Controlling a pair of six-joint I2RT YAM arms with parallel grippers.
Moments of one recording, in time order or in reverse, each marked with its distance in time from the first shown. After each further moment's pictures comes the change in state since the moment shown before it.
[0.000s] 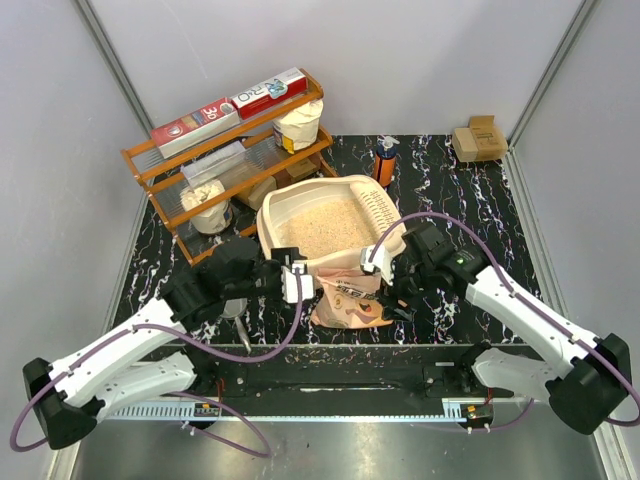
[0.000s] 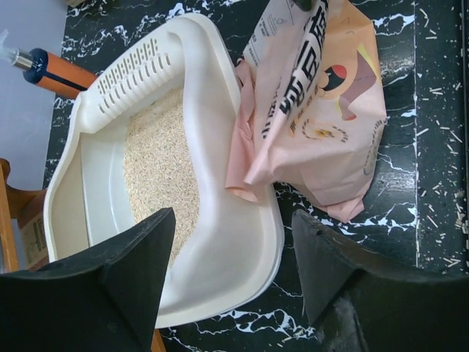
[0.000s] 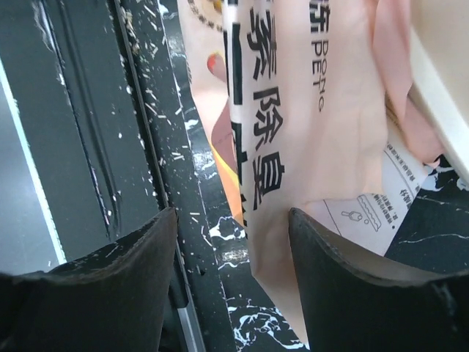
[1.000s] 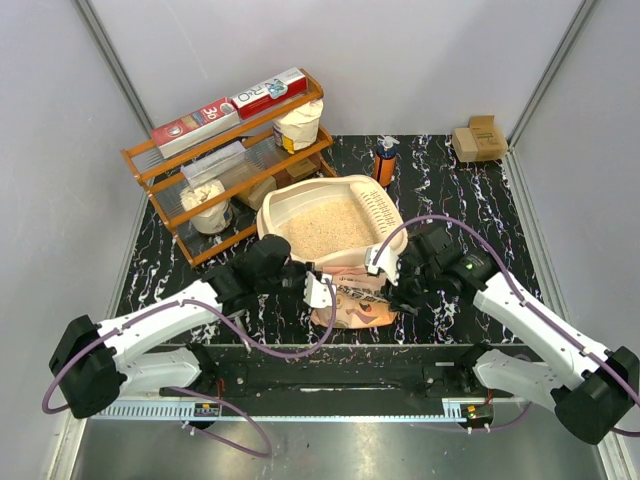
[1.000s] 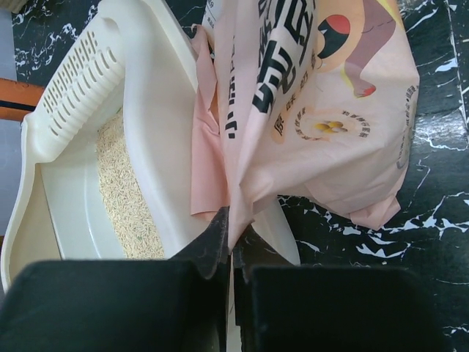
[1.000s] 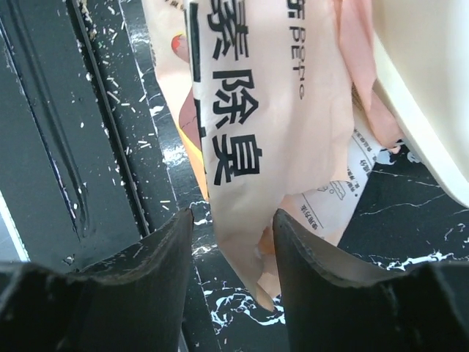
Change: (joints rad) left arm -0.002 0.233 -0.105 0.223 0.026 0.174; right arm 0.010 -0.073 -0.027 -0.011 0.118 -0.048
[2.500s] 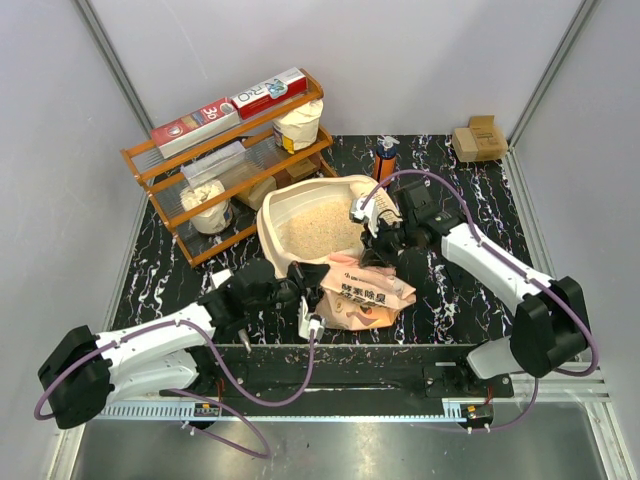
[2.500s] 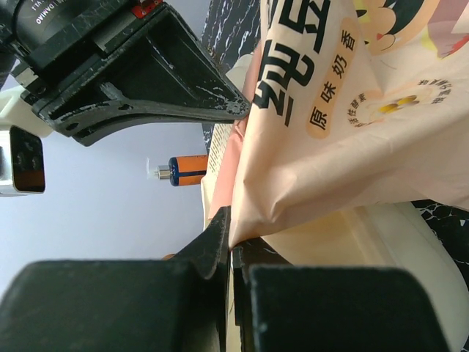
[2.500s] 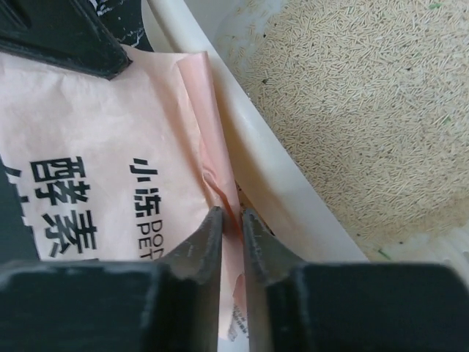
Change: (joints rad) left arm -0.051 -0.114 -0.265 0.468 -0.037 0.513; right arm -0.141 0.389 0.198 0.281 -0.273 0.060
